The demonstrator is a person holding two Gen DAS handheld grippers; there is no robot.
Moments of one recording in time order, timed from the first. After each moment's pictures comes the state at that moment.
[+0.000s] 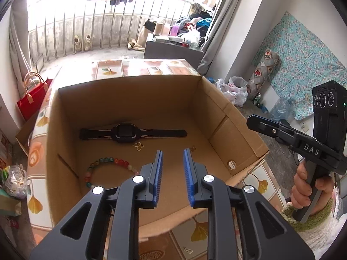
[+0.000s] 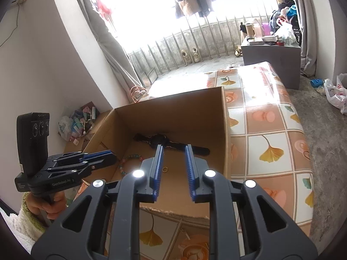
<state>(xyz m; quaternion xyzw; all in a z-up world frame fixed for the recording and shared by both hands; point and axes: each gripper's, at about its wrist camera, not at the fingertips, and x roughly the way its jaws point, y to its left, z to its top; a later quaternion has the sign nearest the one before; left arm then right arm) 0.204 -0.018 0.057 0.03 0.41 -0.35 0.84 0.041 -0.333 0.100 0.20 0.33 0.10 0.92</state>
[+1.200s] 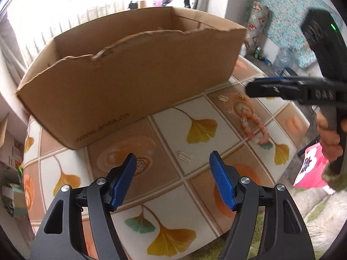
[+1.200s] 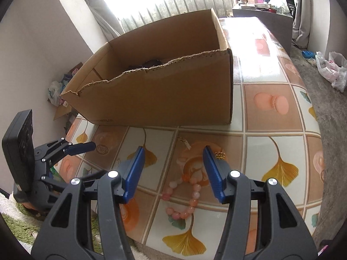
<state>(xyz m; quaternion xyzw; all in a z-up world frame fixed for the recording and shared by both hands) 0.083 -0.012 -0.034 0.17 0.43 -0.35 0.81 -0.030 -0.292 0.023 0.17 0.45 0.09 0.87</state>
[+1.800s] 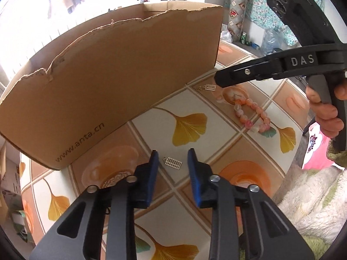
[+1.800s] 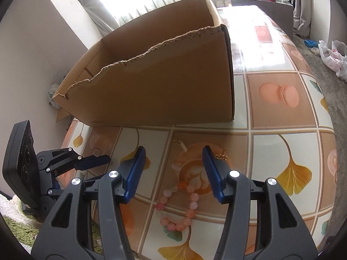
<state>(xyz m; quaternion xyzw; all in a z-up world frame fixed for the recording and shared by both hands) 0.082 -0.036 -0.051 0.23 0.41 -0.38 0.80 -0.016 -0.296 0.002 0.20 0.46 0.09 0.86</state>
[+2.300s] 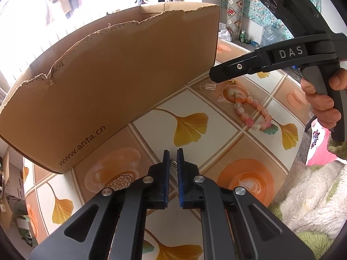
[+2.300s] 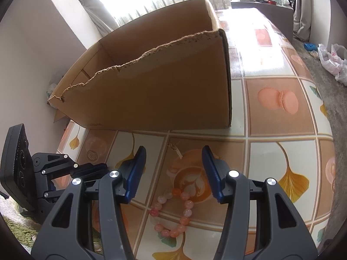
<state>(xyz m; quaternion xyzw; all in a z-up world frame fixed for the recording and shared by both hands) 0.078 -0.049 -0.051 0.24 0.40 -0.38 0.80 -0.011 -0.298 0.003 0.18 0.46 0.09 0.87</state>
